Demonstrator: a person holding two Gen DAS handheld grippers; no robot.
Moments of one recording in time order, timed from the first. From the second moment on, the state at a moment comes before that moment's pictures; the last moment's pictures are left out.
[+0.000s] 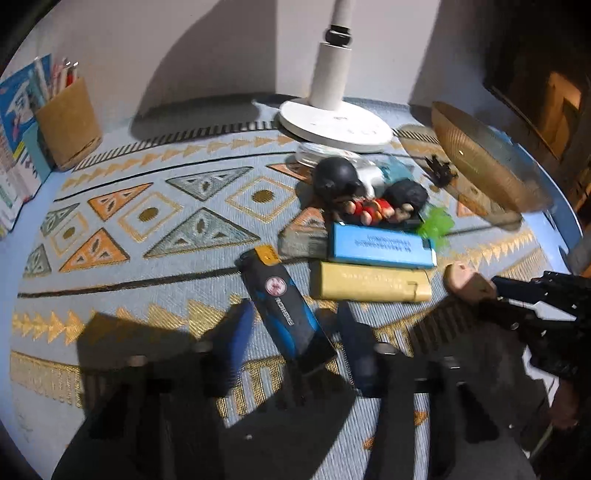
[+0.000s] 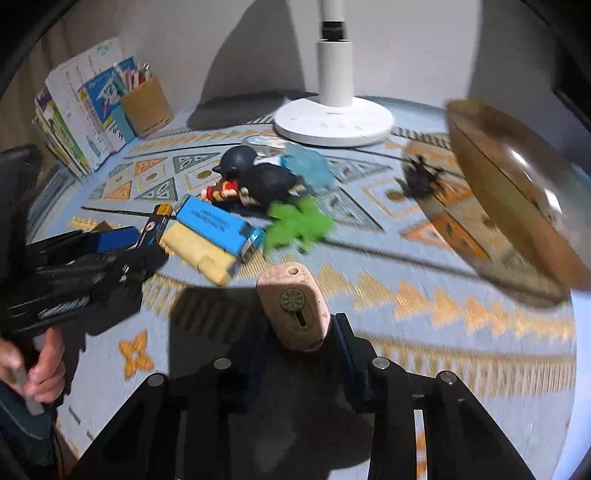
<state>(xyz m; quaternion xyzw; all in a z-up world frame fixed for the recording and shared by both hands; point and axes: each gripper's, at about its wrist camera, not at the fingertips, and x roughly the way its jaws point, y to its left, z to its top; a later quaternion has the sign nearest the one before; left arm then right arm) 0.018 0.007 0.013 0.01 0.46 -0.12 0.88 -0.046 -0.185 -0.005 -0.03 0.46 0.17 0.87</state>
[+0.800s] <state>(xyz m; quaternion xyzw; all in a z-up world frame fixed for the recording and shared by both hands) -0.007 0.016 0.013 0.02 0.46 -0.15 0.88 -0.057 -0.192 -0.014 -0.07 0.46 0.15 0.87</state>
